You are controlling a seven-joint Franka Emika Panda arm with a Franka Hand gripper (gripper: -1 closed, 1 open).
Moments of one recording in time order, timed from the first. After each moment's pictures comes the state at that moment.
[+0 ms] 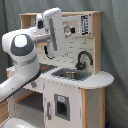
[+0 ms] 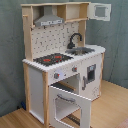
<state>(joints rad) -0.13 -1.44 -0.03 -2.60 -1.33 2.43 0.50</state>
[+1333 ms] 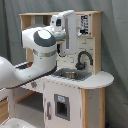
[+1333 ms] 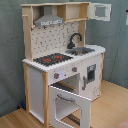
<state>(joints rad) -0.13 -1.13 -0.06 -2.51 -1.35 2.68 0.50</state>
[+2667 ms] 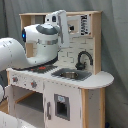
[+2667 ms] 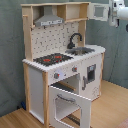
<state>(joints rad) -0.13 -0.84 0.11 -2.34 -1.35 2.82 0.49</state>
